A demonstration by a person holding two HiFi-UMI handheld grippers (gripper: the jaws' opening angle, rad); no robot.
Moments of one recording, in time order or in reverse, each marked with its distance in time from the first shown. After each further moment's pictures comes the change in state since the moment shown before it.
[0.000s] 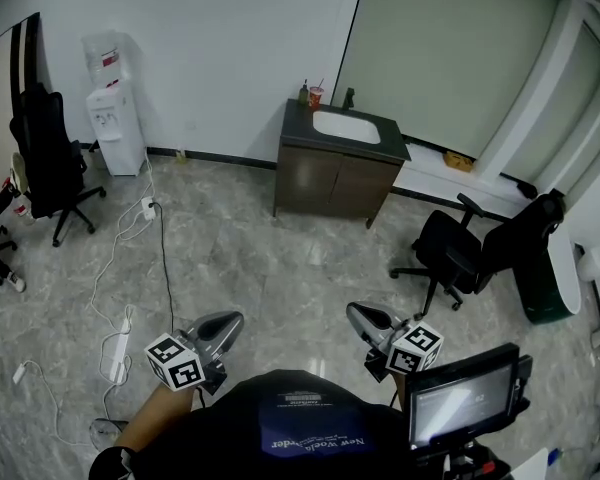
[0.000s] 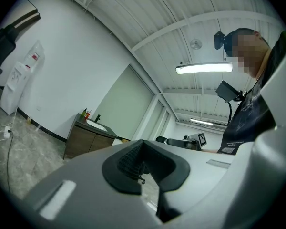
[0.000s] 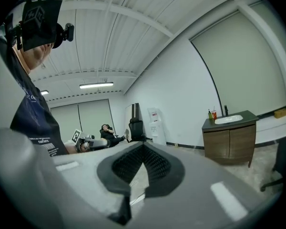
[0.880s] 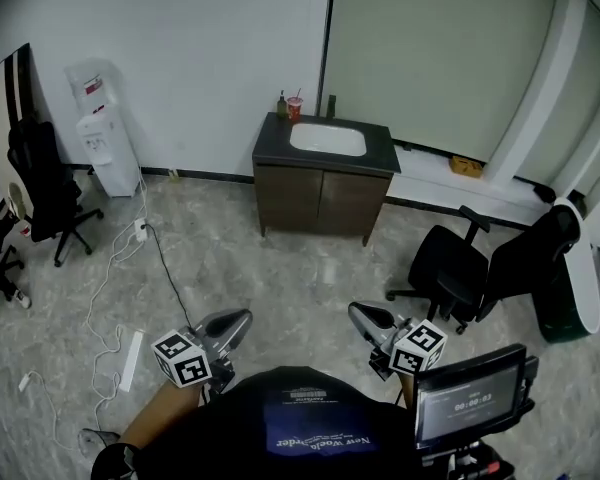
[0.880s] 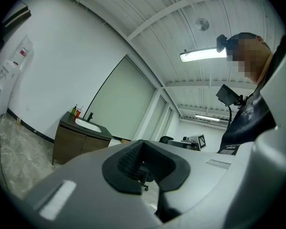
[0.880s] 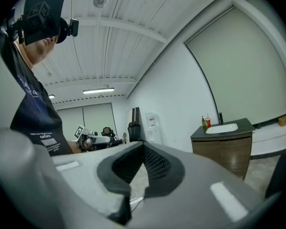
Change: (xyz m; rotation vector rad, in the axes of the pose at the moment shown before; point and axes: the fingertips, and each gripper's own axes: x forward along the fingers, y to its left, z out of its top) left arm 0.266 -0.021 -0.006 0.036 0.025 0.019; right arm -0.071 -0.237 0.054 -0.025 -0.038 0.072
